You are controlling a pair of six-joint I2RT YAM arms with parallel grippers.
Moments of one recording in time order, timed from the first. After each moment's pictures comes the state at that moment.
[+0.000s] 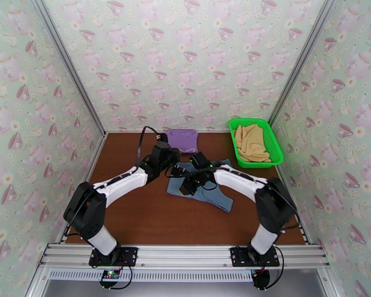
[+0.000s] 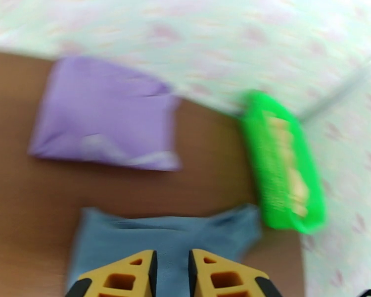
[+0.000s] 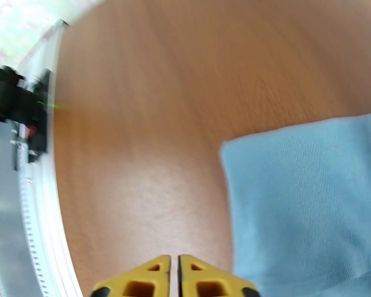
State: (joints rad) left arm -0.60 1.64 1.19 0.03 -0.06 -0.70; right arm 0.65 1.64 1.13 -0.49 -0.63 -0.28
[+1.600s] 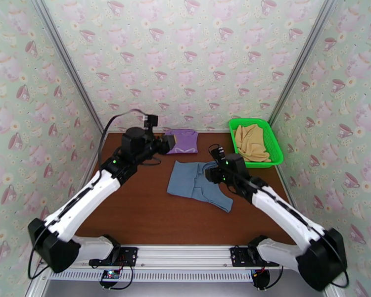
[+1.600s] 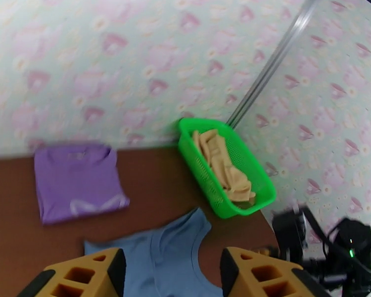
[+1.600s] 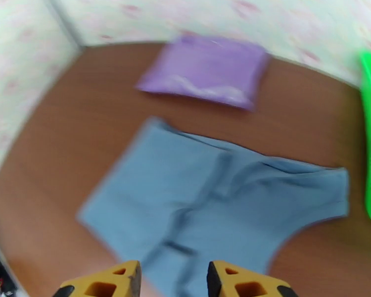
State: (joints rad) left arm -0.57 1.27 1.20 -0.26 0.03 -0.50; right arm 0.43 1.33 0.97 -0.36 -0.16 0.11
